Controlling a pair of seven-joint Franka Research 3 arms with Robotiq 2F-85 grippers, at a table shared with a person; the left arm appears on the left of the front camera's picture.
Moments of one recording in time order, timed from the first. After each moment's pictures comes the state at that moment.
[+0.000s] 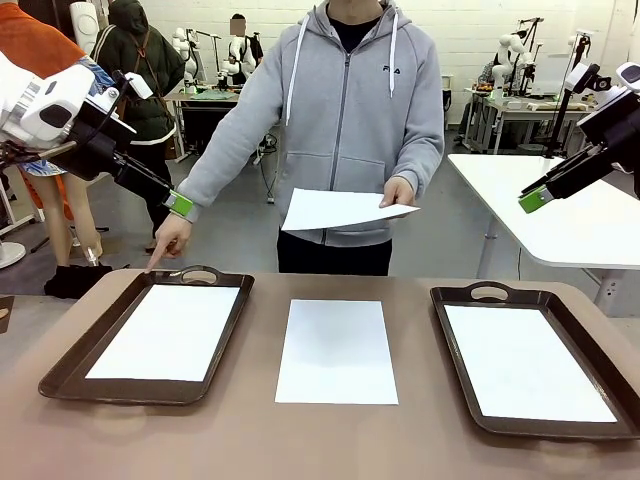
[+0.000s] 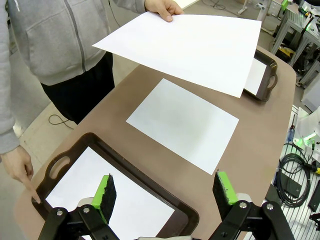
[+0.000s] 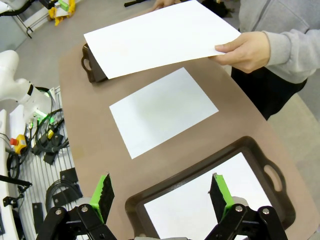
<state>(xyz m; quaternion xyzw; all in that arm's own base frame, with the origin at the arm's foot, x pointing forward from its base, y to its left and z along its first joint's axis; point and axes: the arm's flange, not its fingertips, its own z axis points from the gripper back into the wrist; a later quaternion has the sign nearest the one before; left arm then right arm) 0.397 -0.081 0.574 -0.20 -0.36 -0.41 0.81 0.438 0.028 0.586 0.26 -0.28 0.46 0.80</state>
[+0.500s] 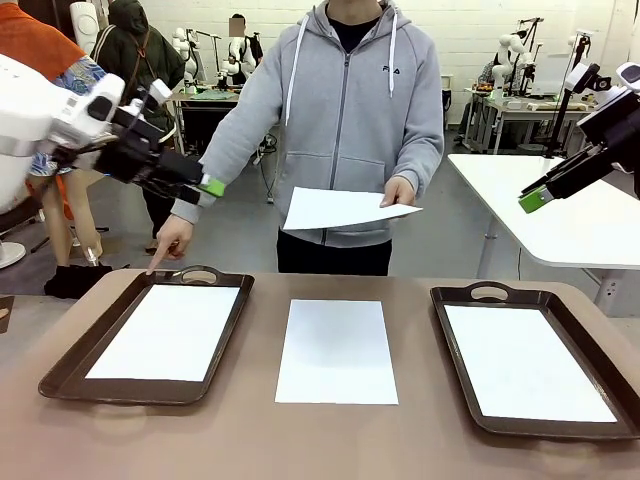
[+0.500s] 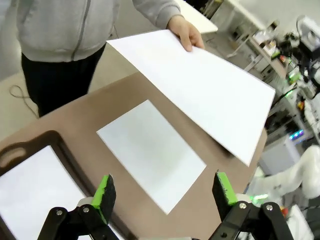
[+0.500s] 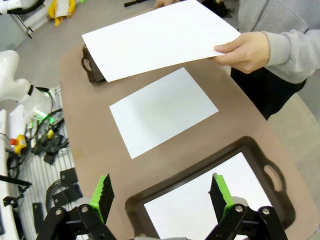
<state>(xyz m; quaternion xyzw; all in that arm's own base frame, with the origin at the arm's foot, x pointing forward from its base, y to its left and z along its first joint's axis) 0.462 -0.099 0.546 -0.35 -0.31 -0.25 0.85 0.438 0.028 0.586 0.26 -0.28 0.46 0.80</state>
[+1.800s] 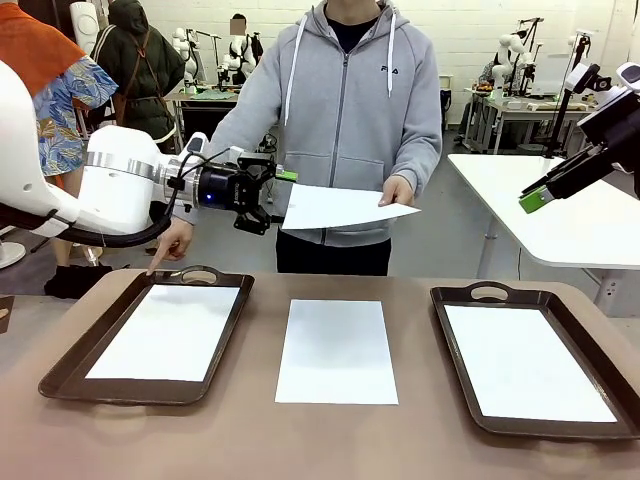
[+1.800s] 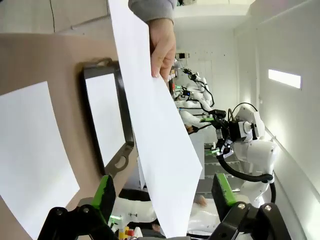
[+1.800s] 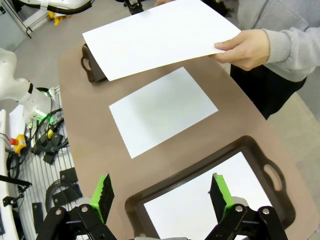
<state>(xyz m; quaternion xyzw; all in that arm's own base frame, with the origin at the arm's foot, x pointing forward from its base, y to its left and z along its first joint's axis) 0.583 -0.184 0.449 -0.65 -0.04 -0.04 0.76 0.438 0.028 0.586 0.26 -0.28 0.46 0.80</state>
